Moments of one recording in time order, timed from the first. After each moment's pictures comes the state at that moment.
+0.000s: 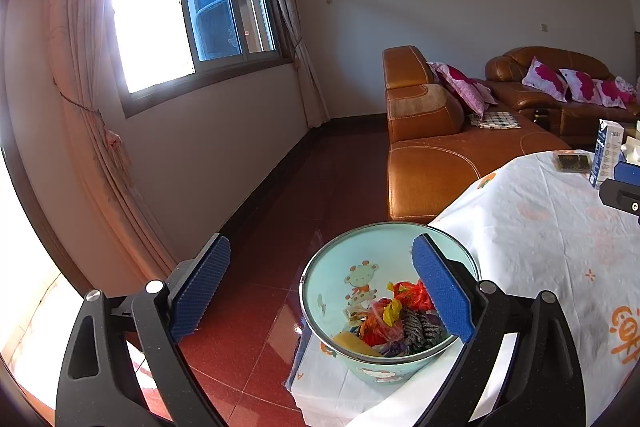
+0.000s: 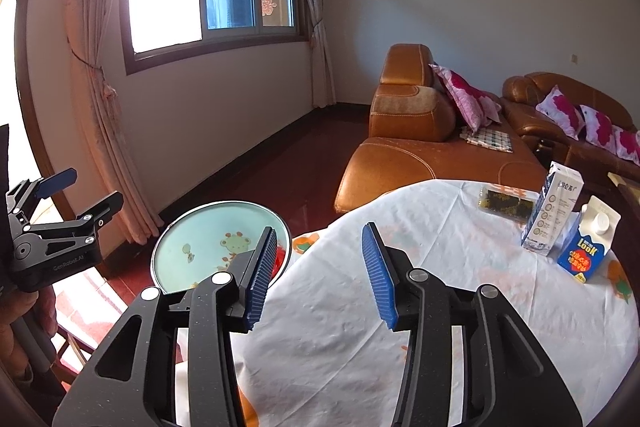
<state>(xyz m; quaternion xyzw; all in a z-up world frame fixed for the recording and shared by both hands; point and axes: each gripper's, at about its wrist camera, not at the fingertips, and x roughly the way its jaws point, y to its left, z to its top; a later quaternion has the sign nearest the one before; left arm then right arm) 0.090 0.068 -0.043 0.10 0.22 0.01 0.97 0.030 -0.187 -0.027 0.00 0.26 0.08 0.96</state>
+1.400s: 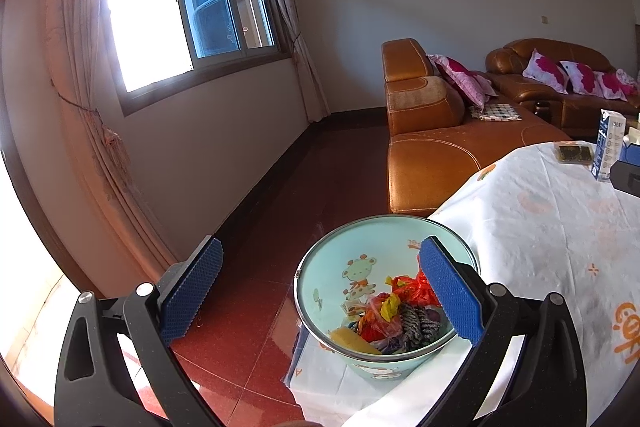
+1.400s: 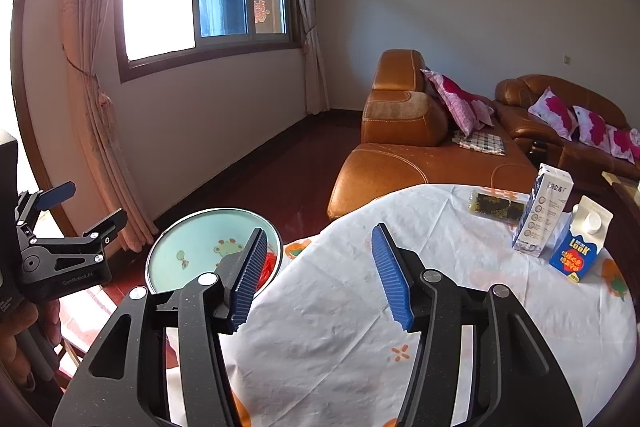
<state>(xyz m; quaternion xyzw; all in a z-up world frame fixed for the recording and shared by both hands) 0.094 0.058 -0.052 0.11 0.23 0.01 0.97 0.028 -0.194 -0.023 0.00 0.25 0.07 0.96</state>
